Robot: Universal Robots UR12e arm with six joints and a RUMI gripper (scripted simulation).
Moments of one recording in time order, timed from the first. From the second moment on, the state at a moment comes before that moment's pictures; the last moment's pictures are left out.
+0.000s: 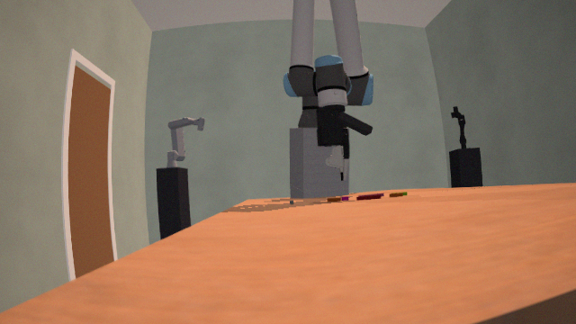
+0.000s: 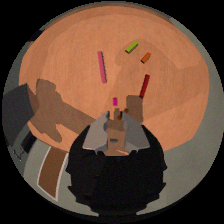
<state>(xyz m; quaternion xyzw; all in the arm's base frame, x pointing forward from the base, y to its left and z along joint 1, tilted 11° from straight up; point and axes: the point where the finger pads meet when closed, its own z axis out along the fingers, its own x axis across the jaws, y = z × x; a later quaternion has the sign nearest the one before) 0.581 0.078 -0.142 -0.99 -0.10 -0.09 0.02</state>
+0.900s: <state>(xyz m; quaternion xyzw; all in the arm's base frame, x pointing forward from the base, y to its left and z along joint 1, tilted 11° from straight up) 0.587 0.080 -0.176 -0.99 -0.10 -0.09 0.02</state>
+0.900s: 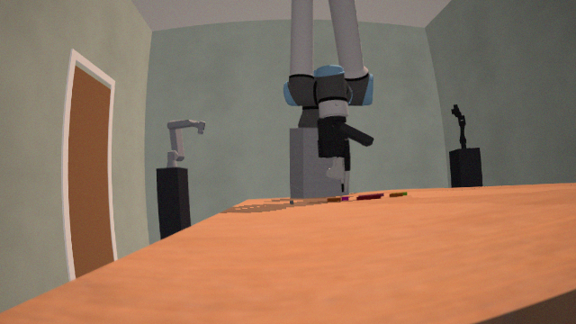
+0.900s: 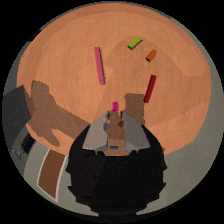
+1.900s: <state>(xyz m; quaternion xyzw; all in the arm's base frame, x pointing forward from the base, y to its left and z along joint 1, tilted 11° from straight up) 0.589 0.081 -0.184 -0.99 -0.10 -0.09 0.02</state>
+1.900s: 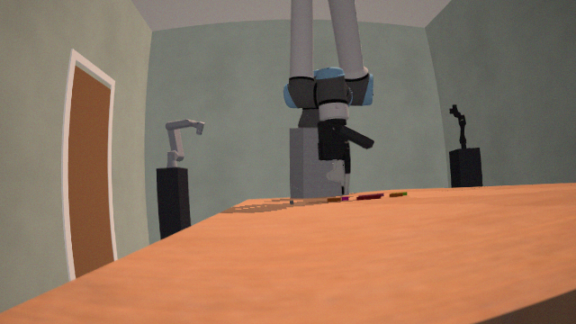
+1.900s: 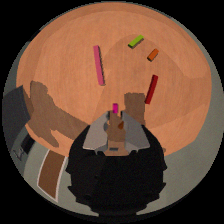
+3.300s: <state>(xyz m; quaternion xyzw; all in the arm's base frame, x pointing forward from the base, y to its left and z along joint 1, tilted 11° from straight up) 0.591 0.081 -0.193 -0.99 -0.10 -0.09 0.02</state>
